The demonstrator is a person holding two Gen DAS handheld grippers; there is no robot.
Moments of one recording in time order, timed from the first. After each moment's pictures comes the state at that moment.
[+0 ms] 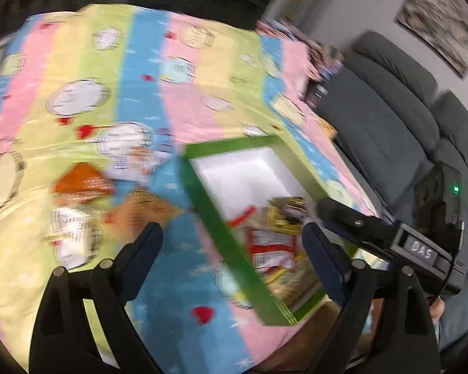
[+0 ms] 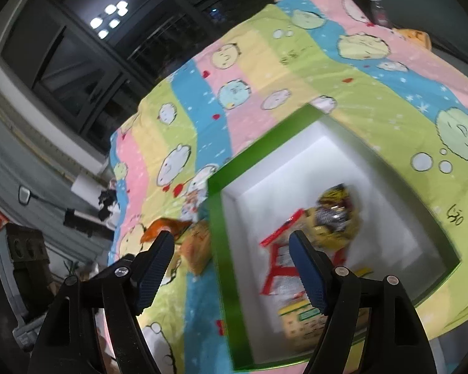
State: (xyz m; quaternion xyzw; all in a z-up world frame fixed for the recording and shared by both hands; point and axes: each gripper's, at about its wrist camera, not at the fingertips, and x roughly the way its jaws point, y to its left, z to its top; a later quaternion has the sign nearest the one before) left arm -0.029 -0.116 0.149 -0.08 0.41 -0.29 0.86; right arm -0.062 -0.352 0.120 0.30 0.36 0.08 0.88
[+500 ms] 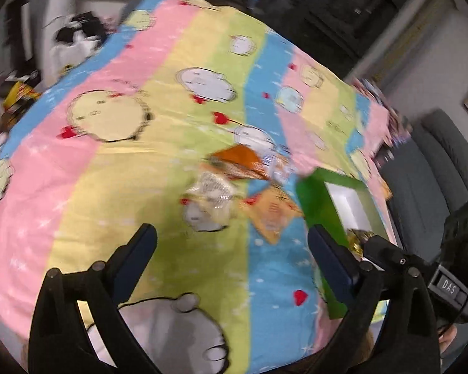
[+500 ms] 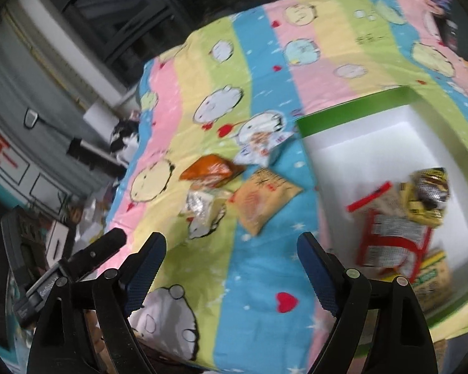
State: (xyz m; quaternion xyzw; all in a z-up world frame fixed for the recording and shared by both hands) left arm -0.056 0.032 0.121 -0.20 0.41 -0.12 0.88; right arm -0.046 -0.233 0.123 0.19 0.43 0.15 0.87
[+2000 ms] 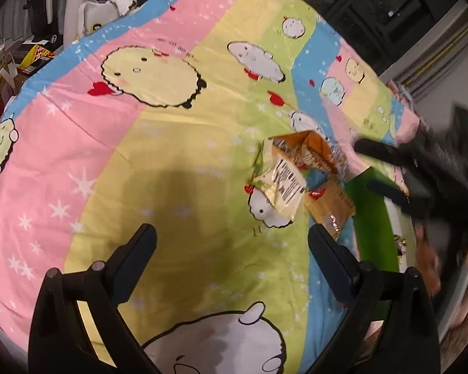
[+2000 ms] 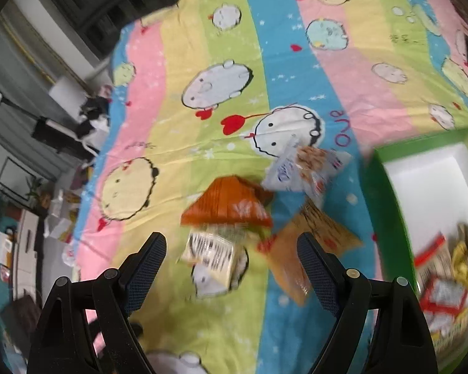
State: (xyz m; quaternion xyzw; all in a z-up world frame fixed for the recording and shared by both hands) left arm -0.027 0.076 0.064 -0.22 0.47 -0.09 0.85; right arm 0.077 -0.142 0.104 0.13 0.51 0.10 0.85
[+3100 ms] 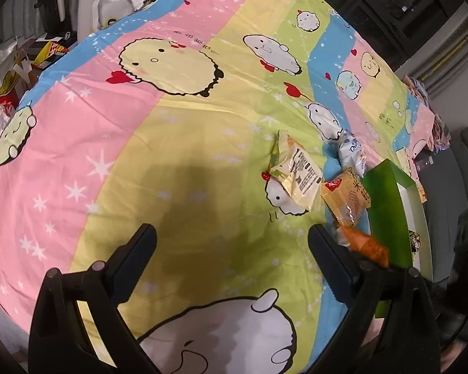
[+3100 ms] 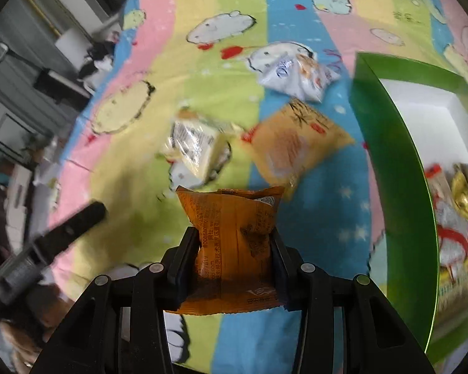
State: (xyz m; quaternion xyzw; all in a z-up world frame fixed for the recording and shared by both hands) left arm -0.040 0.076 0.062 -0.21 0.48 -0.05 0.85; right arm -0.012 -0.149 0.063 0.07 0.55 0.12 0.82
